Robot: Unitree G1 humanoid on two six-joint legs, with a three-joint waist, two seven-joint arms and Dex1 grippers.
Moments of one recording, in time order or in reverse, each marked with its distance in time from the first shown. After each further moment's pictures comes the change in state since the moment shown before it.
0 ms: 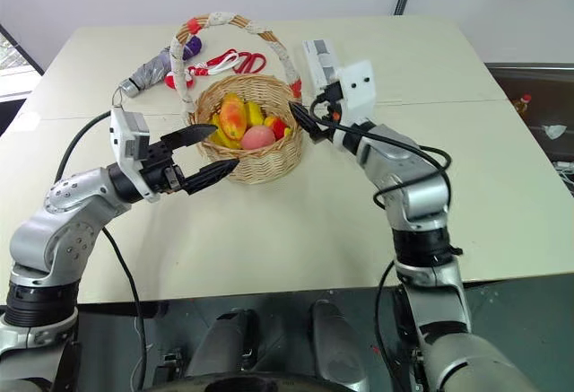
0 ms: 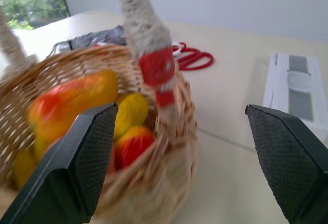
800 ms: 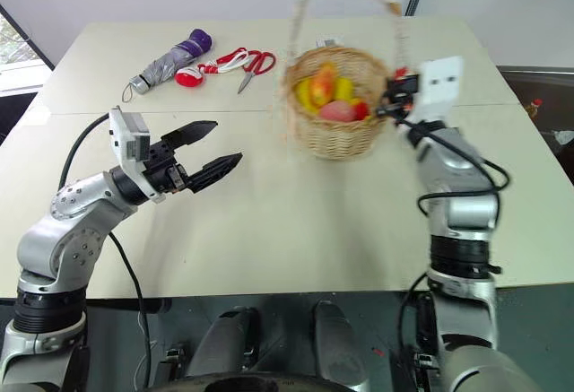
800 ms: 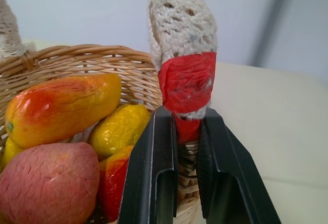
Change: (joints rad) left arm -0.002 -0.059 -0.028 -0.013 0.001 -0.023 0.049; right arm 0.195 -0.206 -0.319 -0.074 -0.070 -0.098 -0.141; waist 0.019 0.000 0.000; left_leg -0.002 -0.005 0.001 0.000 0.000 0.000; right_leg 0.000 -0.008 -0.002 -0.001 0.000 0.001
